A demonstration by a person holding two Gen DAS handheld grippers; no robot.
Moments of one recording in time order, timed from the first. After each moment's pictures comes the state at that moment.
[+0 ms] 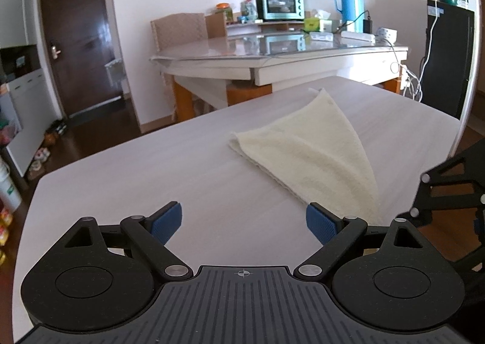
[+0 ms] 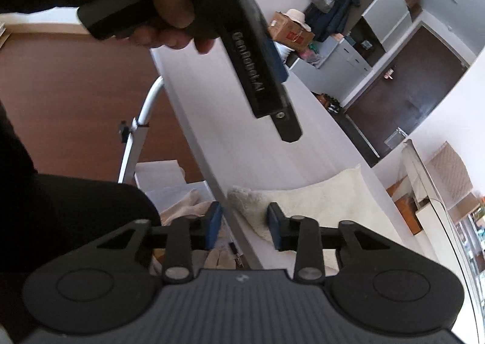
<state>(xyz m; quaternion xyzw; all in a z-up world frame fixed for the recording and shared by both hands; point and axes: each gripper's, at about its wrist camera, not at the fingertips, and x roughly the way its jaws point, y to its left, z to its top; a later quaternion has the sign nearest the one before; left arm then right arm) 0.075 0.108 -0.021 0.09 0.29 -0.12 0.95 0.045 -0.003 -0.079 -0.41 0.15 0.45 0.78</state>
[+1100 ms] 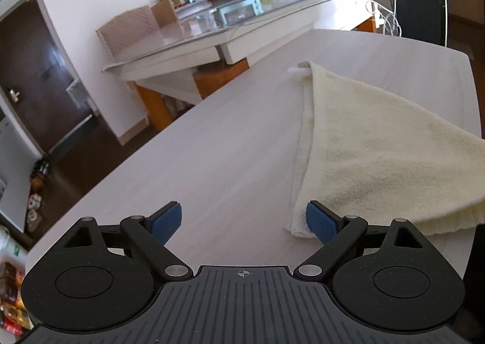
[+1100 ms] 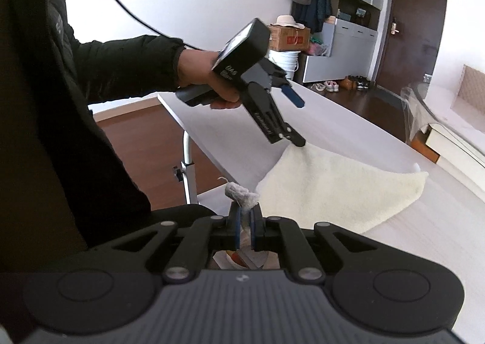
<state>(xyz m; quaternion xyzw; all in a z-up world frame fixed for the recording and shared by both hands) 0.178 0.087 -0.046 0.22 0.32 -0.18 0.90 0.081 -0.134 0.003 -0.19 0.26 0.54 0.78</state>
